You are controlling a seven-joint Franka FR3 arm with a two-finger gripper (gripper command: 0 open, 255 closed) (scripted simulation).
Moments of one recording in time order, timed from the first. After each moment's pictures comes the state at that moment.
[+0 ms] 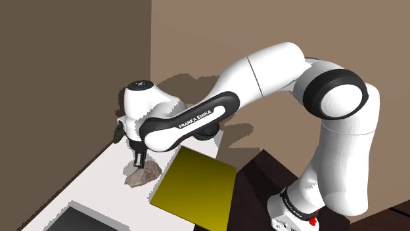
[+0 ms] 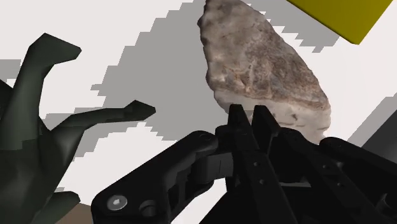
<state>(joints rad) 0.39 0.51 0.32 -1.82 -0.09 2.28 -0.22</state>
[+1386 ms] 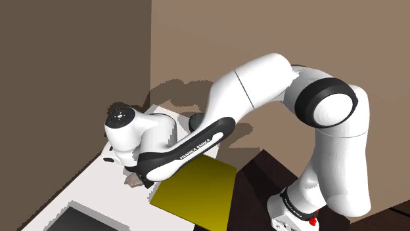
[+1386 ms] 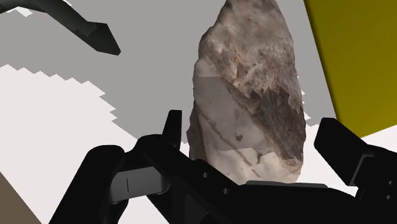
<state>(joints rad) 0.46 0.60 0.35 -1.78 -0.38 2.22 -0.61</state>
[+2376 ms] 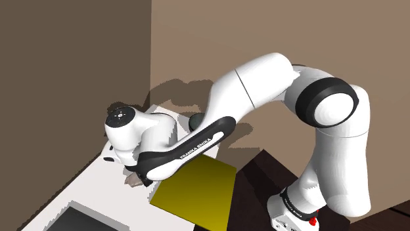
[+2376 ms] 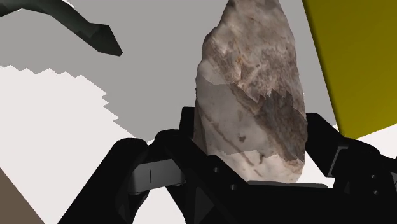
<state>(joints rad) 0.46 0.59 0.35 -1.79 -0.38 2.22 -0.61</state>
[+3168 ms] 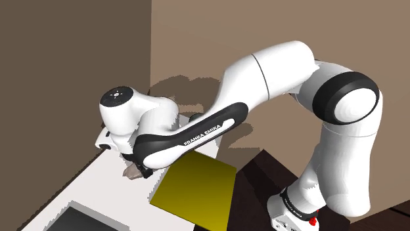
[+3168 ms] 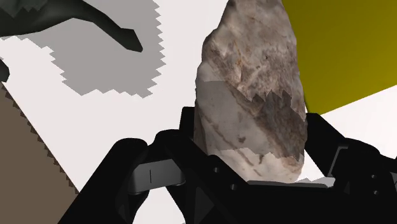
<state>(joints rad) 0.44 0.50 0.38 -1.76 -0.33 2.11 -0.64</state>
